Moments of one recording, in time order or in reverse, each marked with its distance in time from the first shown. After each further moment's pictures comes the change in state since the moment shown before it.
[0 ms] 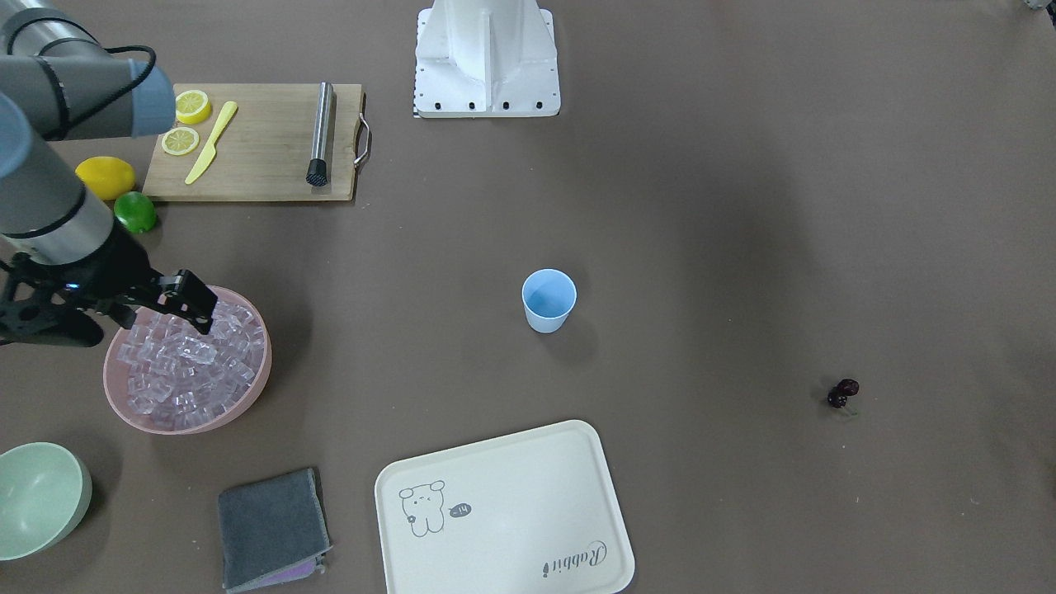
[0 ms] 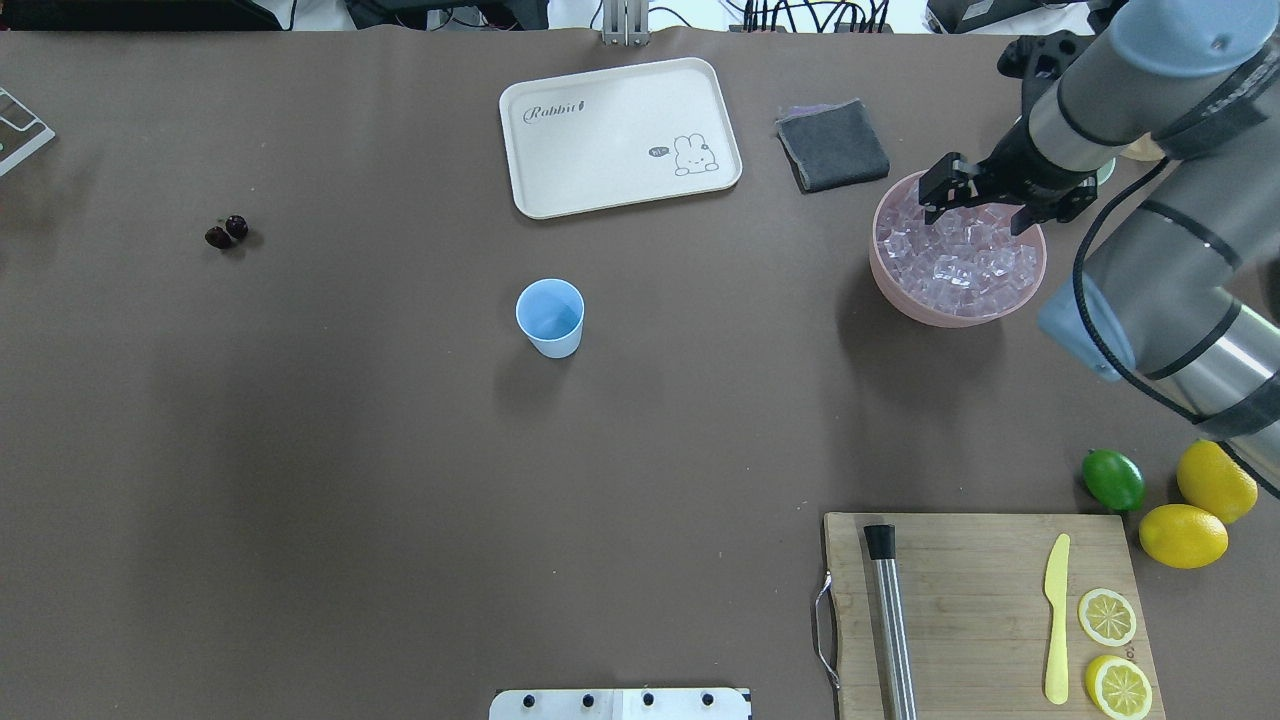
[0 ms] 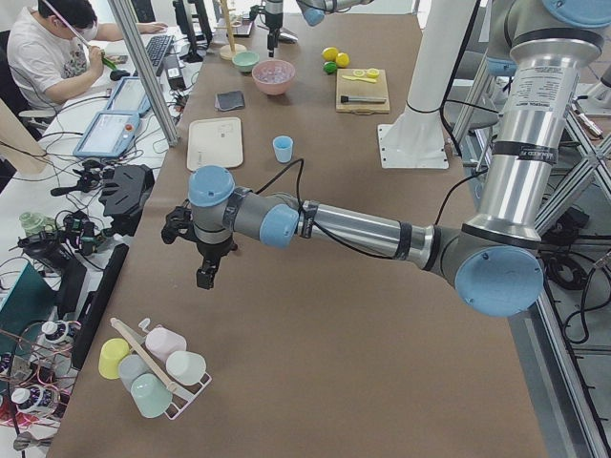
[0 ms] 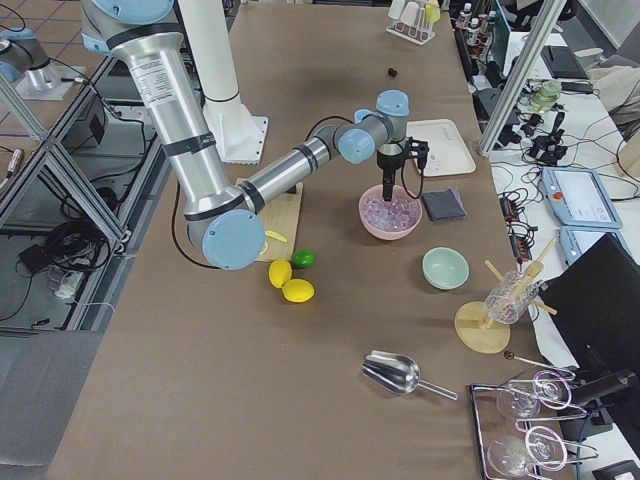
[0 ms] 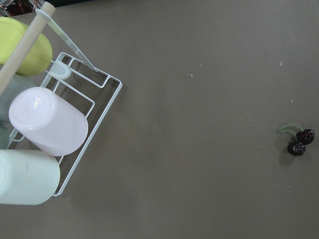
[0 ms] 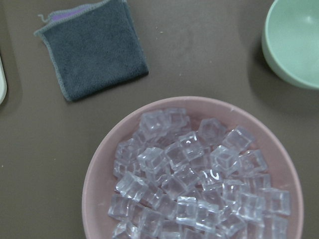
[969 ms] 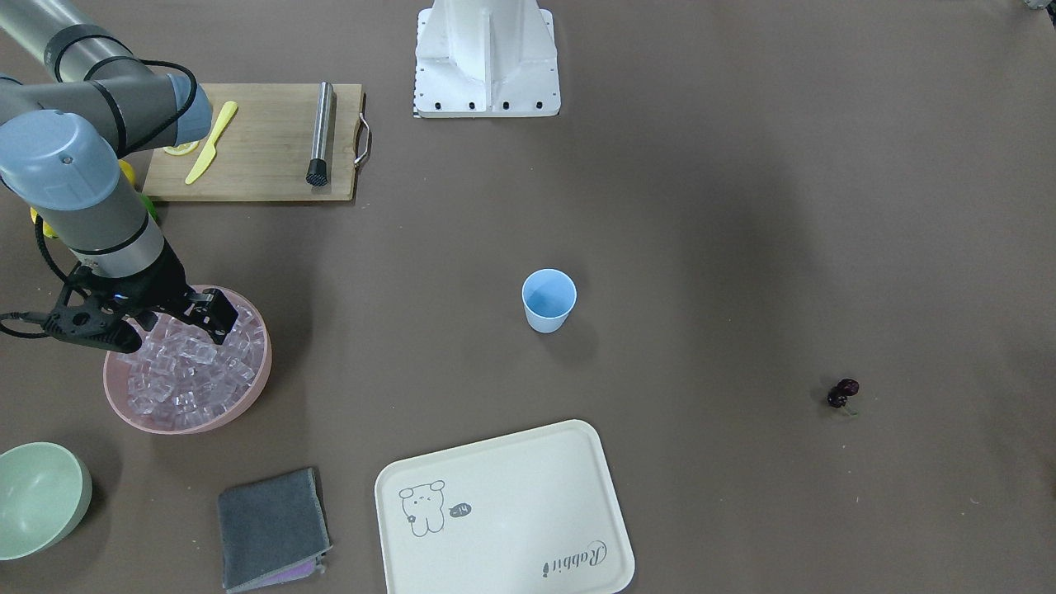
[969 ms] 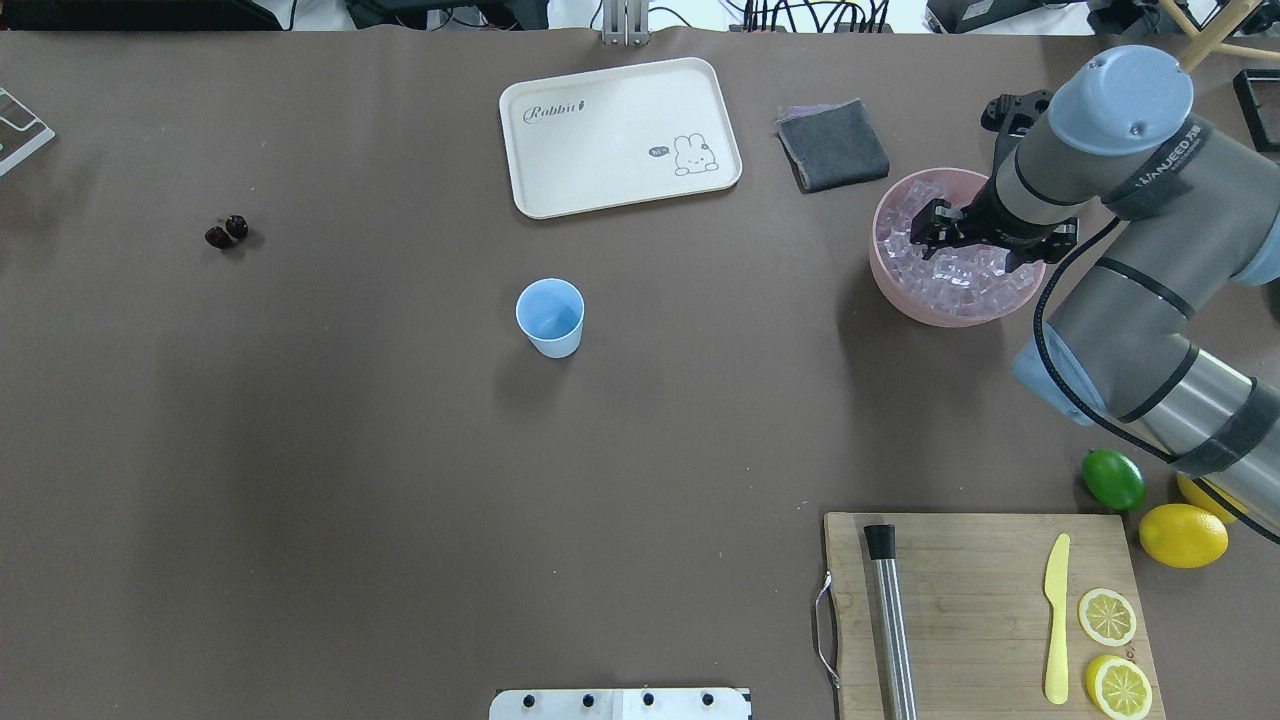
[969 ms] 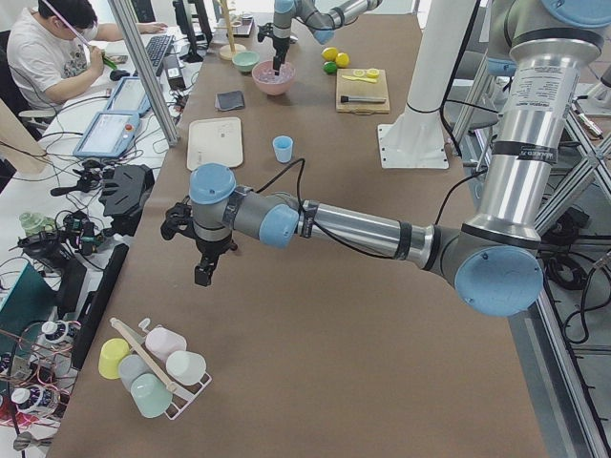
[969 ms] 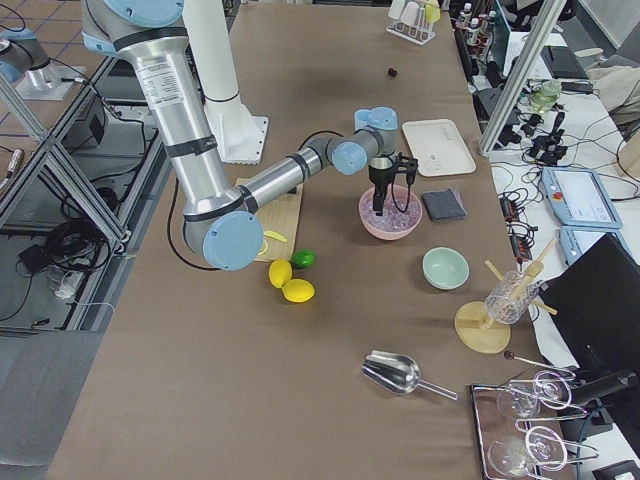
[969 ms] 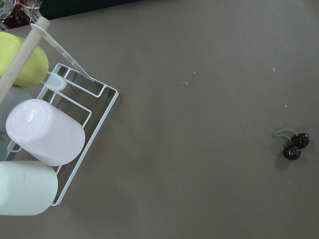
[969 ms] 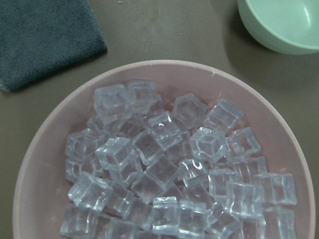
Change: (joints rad) left arm 0.001 0.003 0.000 -0.026 0.001 0.000; right arm -0.054 -0.023 -0.050 0.022 -0.101 0.076
